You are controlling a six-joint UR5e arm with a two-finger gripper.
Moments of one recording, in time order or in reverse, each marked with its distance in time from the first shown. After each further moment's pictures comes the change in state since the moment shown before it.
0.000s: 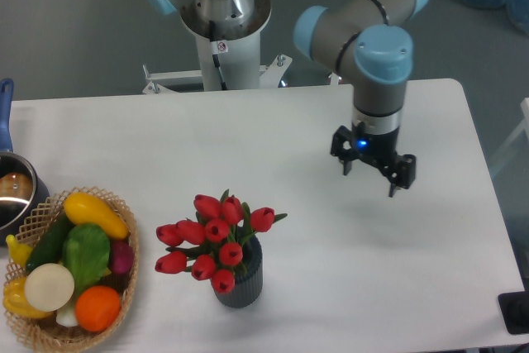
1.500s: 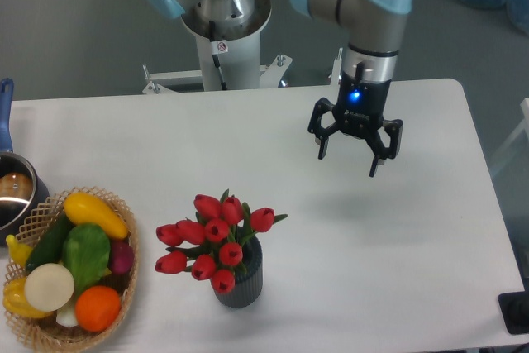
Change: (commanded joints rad) arm 0.235 0.114 -0.158 0.092 -0.629 -0.006
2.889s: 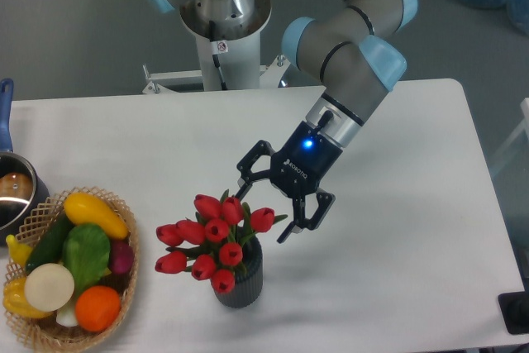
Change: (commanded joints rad) arm -0.203 -0.193 0.190 0.006 -0.383 -0.009
